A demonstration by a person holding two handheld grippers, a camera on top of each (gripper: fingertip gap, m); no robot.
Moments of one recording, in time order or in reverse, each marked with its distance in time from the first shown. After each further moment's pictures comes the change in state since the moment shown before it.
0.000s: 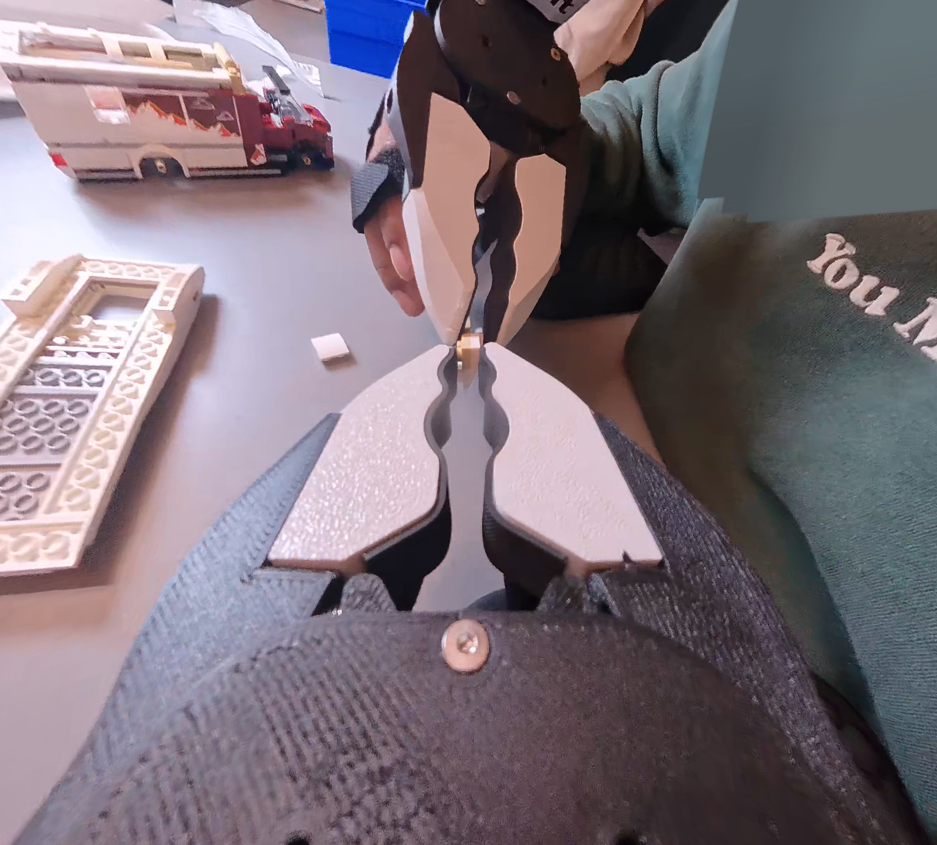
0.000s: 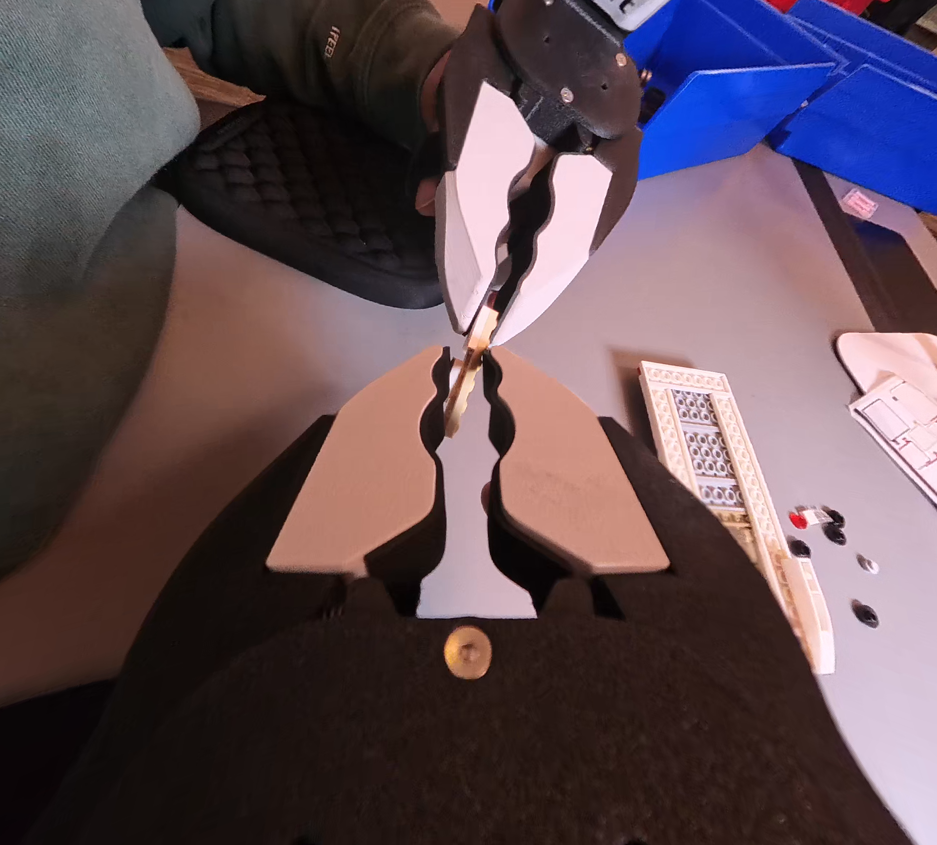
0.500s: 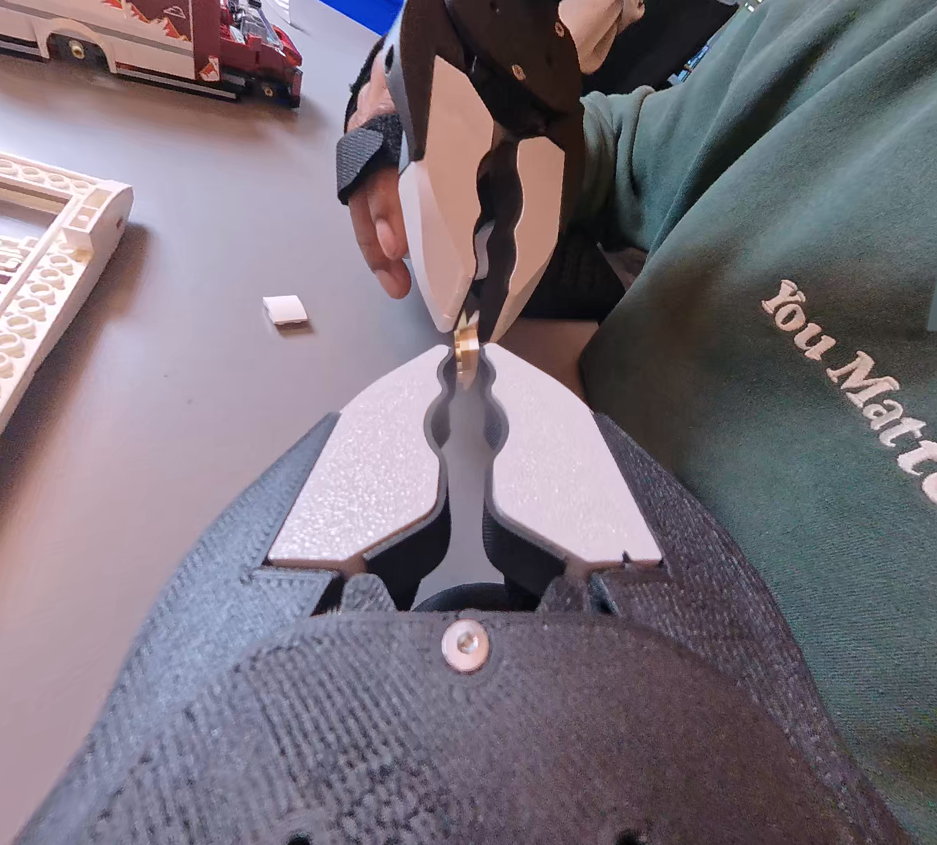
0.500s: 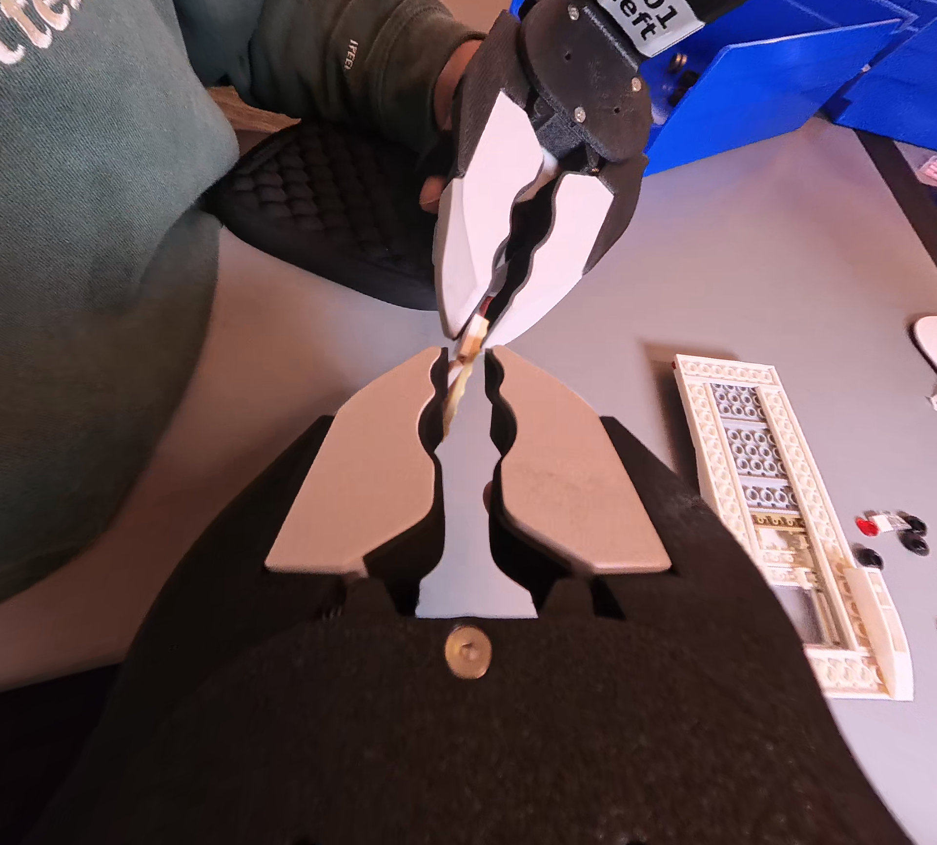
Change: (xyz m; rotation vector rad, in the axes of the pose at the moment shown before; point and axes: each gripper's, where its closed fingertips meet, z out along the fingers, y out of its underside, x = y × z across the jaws) left arm 0.004 0.007 0.005 -0.034 0.085 -0.207; right arm -0.004 0.002 -0.001 0.020 -0.082 0.087
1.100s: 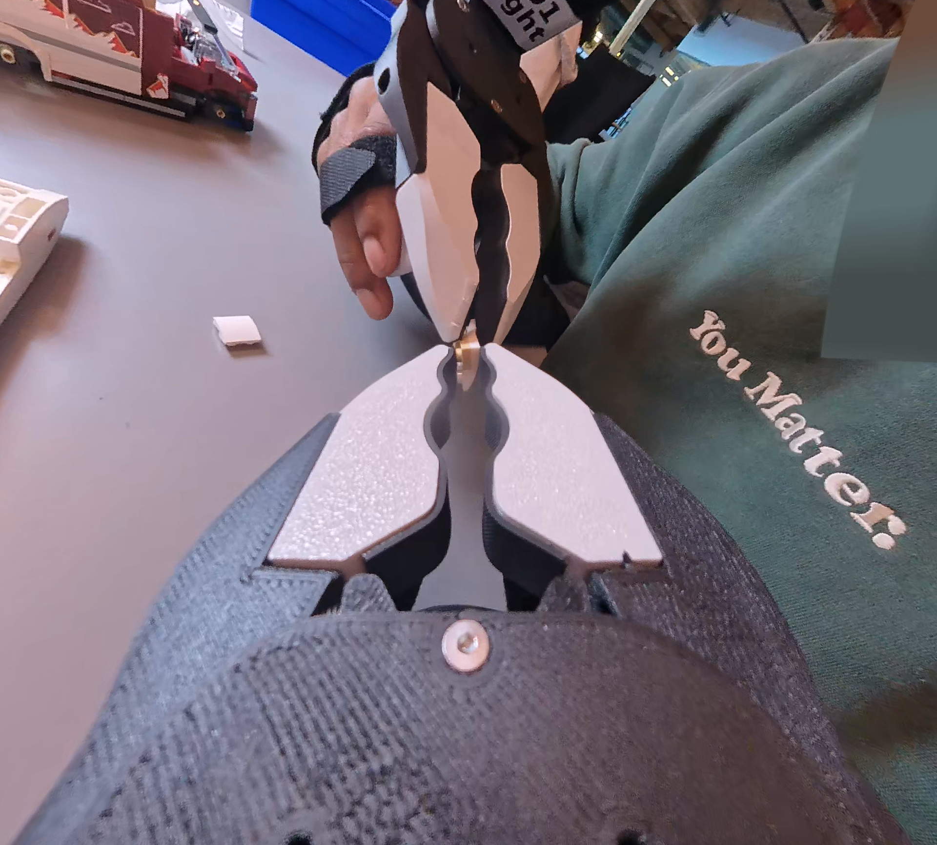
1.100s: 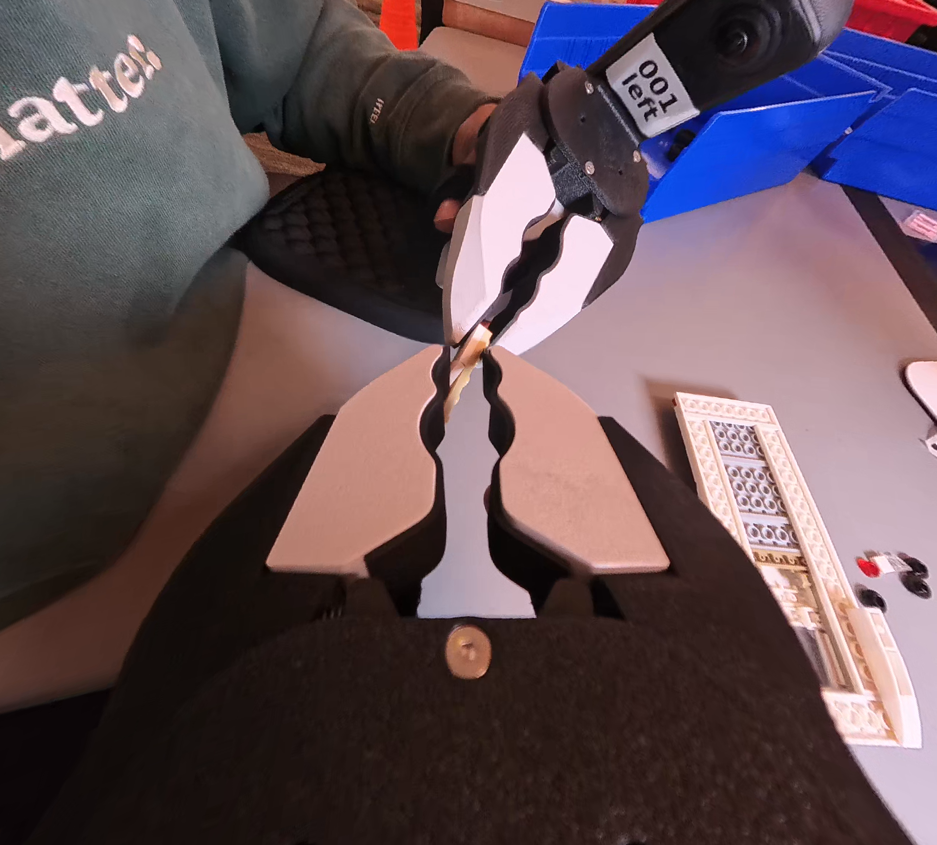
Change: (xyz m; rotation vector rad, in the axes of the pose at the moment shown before) left arm 0.014 -0.010 -0.002 0.072 0.114 -0.068; right arm -0.006 -0.017 -0.003 0.082 -0.015 -0.020
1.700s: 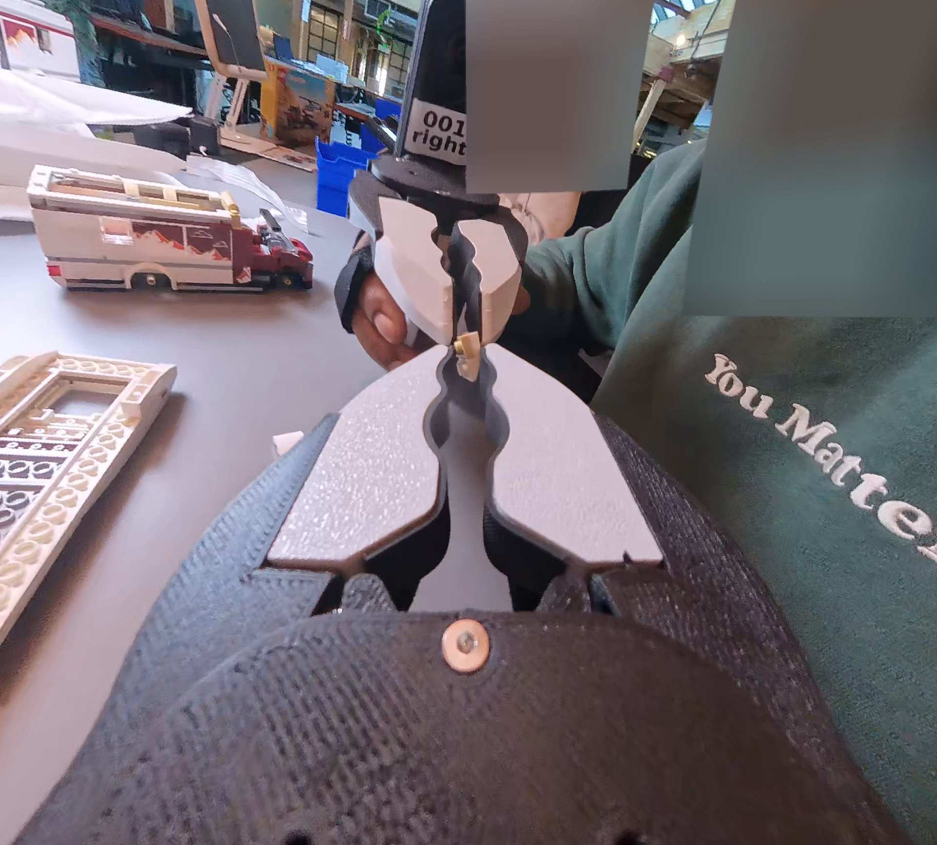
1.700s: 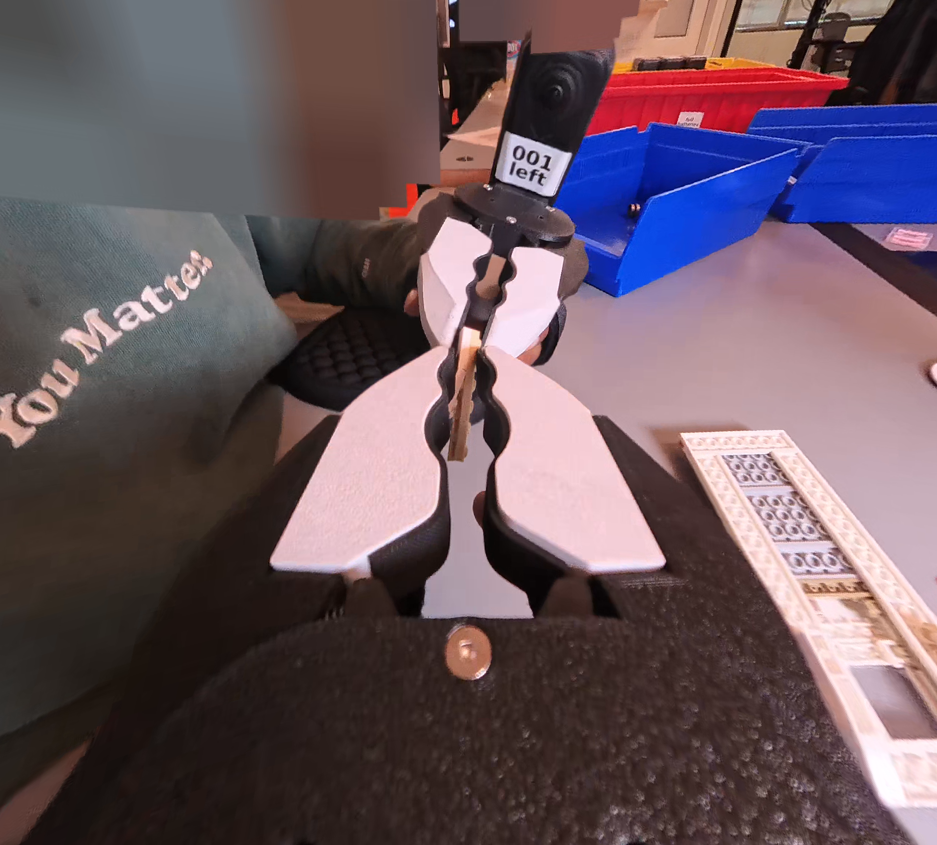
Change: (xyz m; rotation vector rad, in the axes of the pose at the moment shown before) left arm 0.012 -0.034 -0.007 0.231 -0.078 0.242; right arm 0.015 -0.034 -0.016 0.263 0.009 0.218
